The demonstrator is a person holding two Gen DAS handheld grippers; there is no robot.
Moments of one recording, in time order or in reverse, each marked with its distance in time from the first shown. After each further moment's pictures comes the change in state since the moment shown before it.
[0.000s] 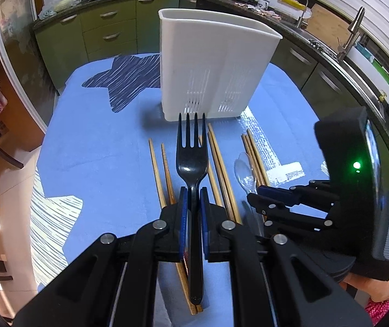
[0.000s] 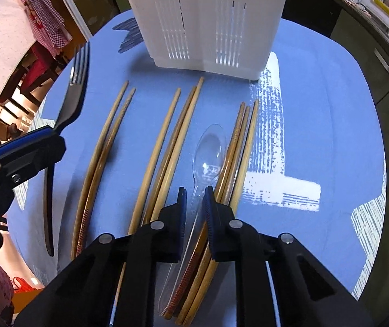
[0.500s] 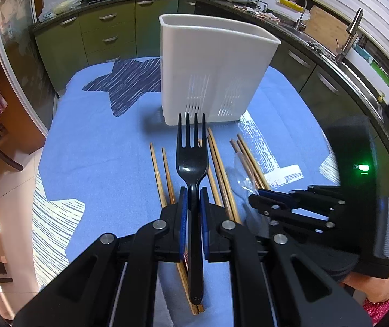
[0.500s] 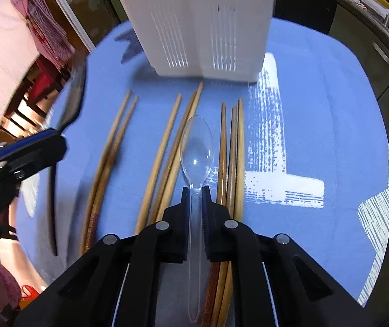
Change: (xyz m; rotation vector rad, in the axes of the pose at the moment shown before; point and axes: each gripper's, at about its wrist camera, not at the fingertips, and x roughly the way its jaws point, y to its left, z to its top) left arm -0.004 0.002 0.003 0.002 -0.017 -0.005; right arm -0.010 -0.008 -0.005 0.050 -0.081 0.074
